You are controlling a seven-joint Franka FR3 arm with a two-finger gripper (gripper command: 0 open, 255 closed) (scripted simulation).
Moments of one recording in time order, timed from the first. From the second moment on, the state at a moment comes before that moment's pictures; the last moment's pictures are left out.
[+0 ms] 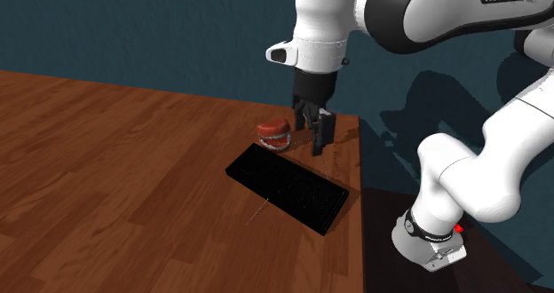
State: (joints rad) arm -0.03 -0.52 -0.07 -2.14 0.00 1.64 -0.23
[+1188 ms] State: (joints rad) arm -0.08 -0.13 -0.21 -1.85 -0.02 1.61 -0.42
